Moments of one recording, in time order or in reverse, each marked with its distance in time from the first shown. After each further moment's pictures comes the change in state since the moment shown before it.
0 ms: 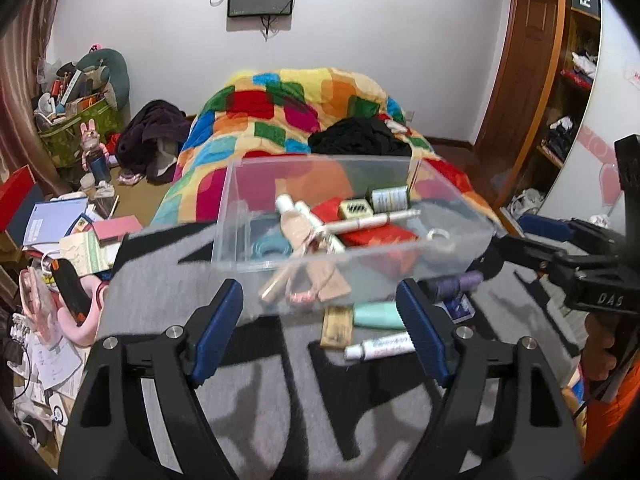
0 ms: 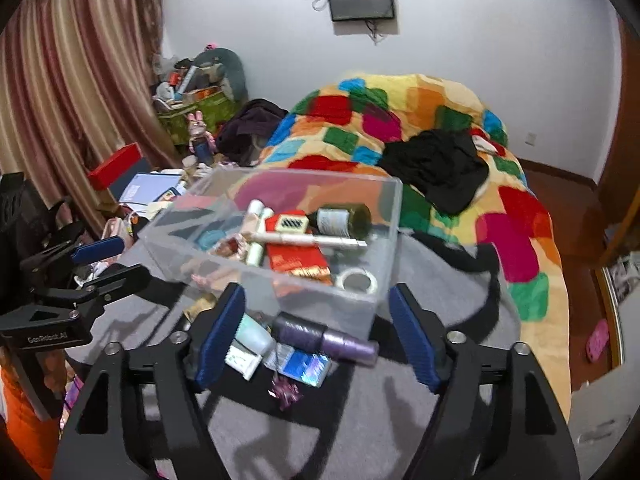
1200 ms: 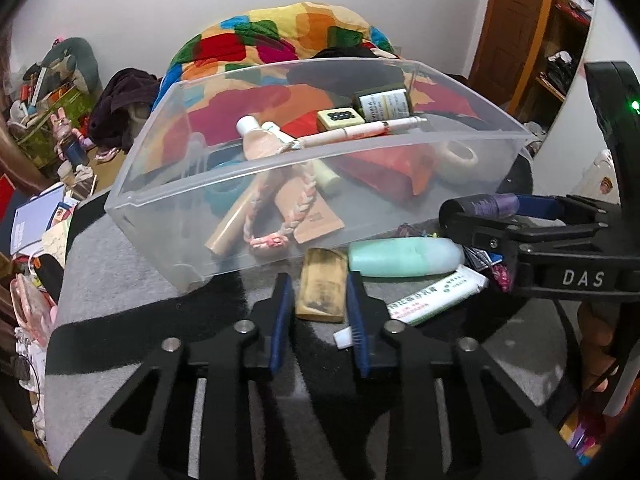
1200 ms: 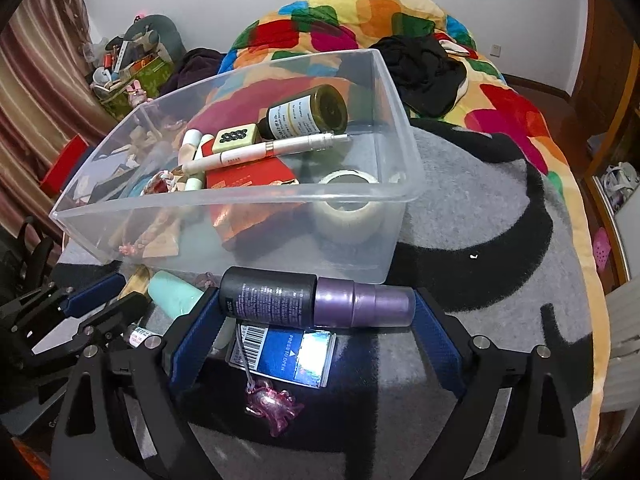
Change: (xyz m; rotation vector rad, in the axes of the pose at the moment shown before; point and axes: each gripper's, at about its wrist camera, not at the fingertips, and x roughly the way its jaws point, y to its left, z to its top) left arm 0.070 -0.019 -0.027 0.123 0.195 -0.003; right arm 0.085 -0.007 -0.034 0.204 0.222 -0.089
